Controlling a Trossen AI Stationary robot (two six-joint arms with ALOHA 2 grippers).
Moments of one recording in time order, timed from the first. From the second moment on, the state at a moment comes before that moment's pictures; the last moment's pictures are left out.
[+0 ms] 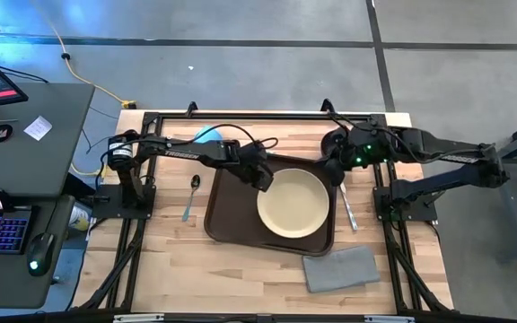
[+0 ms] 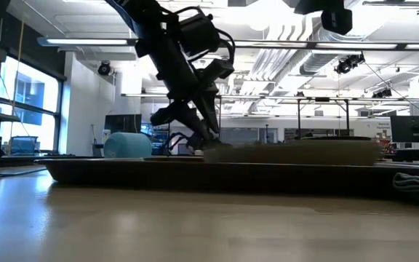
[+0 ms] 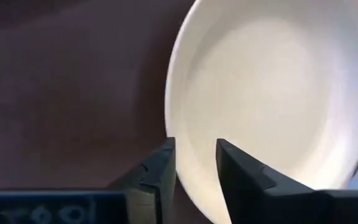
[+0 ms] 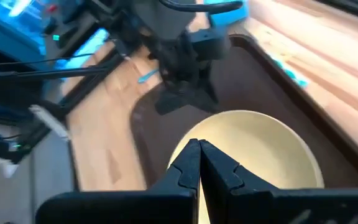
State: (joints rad) left arm 0.20 1.81 1.24 -0.41 0.15 -0.80; right arm -0.11 1.03 1.15 -0.74 0.01 0.68
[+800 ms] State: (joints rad) left arm 0.20 1.68 1.62 -0.86 0.17 -0.48; right arm -0.46 1.35 1.15 -0.99 0.12 0.65
